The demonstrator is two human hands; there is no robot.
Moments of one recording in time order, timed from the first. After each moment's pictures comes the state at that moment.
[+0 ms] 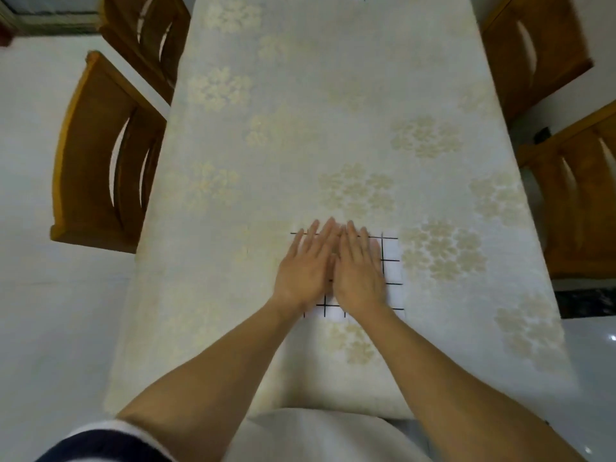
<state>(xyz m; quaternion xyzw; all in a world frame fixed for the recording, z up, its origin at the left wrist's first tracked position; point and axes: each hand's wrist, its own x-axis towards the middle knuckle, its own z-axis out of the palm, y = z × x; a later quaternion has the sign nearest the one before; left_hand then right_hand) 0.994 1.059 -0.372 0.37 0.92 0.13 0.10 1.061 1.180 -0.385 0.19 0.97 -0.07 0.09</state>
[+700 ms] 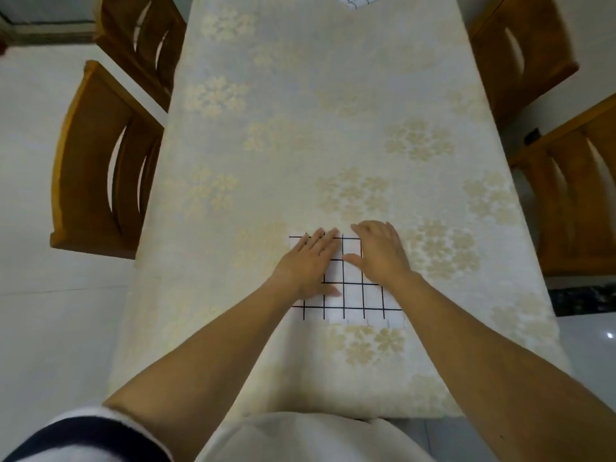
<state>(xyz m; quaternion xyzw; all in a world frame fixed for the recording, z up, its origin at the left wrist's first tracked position) 0.963 1.066 -0.358 0.47 0.84 0.02 0.26 1.038 1.251 -0.355 0.14 0.97 -0.15 0.12</state>
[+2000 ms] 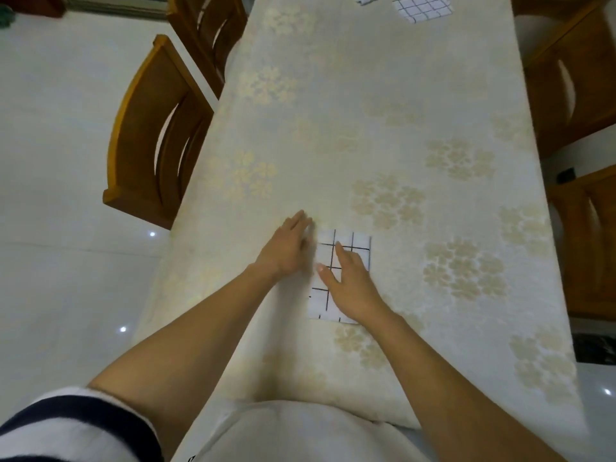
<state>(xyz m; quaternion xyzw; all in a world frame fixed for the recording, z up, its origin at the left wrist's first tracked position) 0.928 0.991 -0.358 0.24 0.91 0.25 0.24 1.049 1.129 -0.320 0.18 0.88 -0.40 0.19</state>
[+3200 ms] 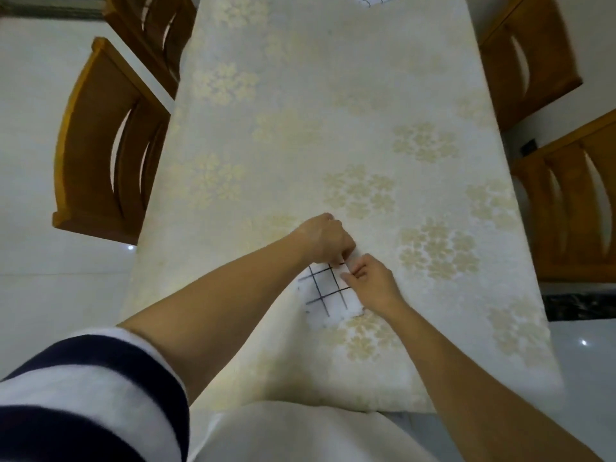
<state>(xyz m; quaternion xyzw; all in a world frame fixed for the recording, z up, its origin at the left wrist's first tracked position) 0.927 1.110 -0.313 0.60 0.75 -0.13 0.25 1.078 1.196 -0.347 0.36 0.82 -0.42 0.13</state>
